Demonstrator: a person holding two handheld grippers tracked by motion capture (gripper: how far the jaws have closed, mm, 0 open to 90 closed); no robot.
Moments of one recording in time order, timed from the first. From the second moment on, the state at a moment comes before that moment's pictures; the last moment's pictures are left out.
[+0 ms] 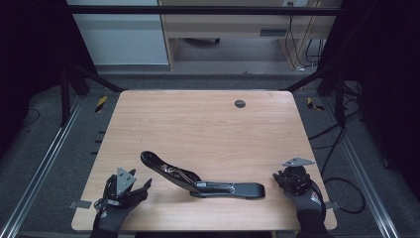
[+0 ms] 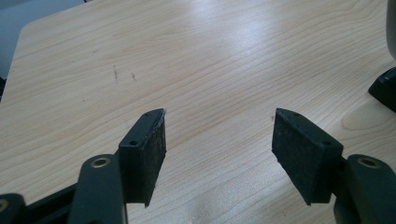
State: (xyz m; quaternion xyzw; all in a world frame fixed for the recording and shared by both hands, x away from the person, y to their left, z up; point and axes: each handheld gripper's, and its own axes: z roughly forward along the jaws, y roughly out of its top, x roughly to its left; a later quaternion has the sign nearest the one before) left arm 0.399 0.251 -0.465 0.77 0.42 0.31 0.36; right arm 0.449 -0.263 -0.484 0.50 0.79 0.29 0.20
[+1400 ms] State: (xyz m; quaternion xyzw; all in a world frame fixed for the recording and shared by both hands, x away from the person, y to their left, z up) left arm 0.400 0.251 -0.465 0.77 0.42 0.31 0.36; right arm 0.467 -0.255 -0.474 0.50 0.82 0.24 0.17
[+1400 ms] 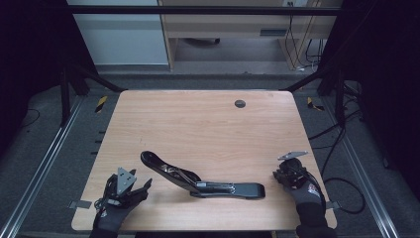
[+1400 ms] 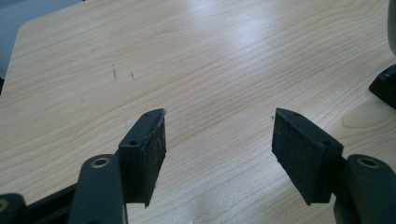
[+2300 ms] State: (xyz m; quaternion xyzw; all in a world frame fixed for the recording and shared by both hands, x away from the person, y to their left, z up) left arm 0.401 0.253 -0.466 0.77 0.42 0.31 0.36; right arm 0.453 -0.223 -0.426 0.33 0.87 0.34 0.15
